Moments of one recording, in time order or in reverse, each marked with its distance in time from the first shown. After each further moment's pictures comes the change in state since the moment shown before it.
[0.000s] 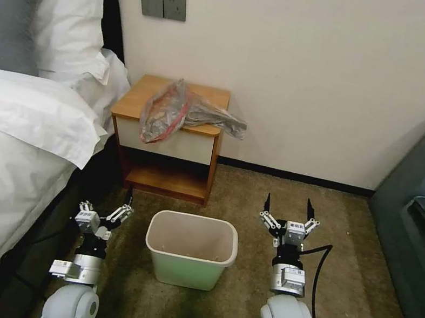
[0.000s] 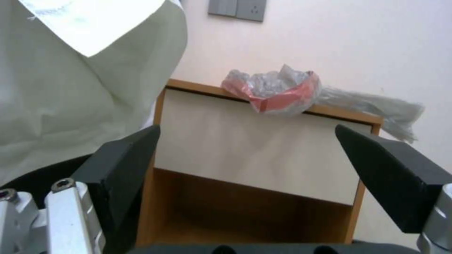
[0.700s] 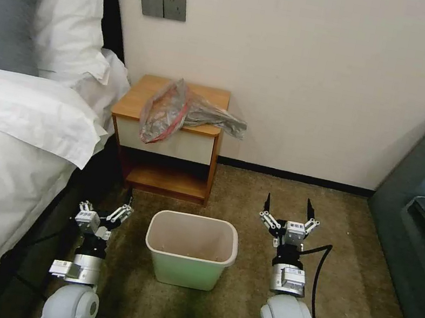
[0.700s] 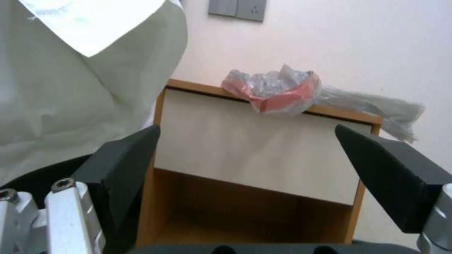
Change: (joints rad) left arm 0.000 0.000 0.000 0.000 0.000 0.000 0.000; right arm 0.000 0.000 0.000 0.000 0.000 0.000 0.000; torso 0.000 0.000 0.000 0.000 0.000
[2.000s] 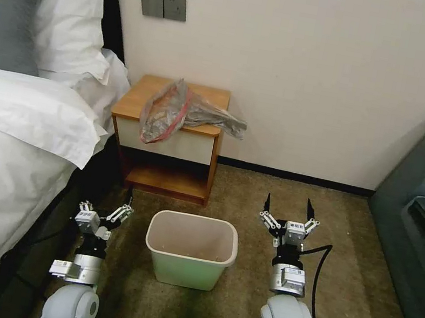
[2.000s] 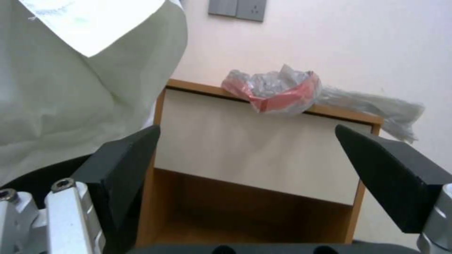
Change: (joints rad) left arm 0.000 0.000 0.000 0.000 0.000 0.000 0.000; right arm 0.000 0.000 0.000 0.000 0.000 0.000 0.000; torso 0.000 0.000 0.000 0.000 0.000
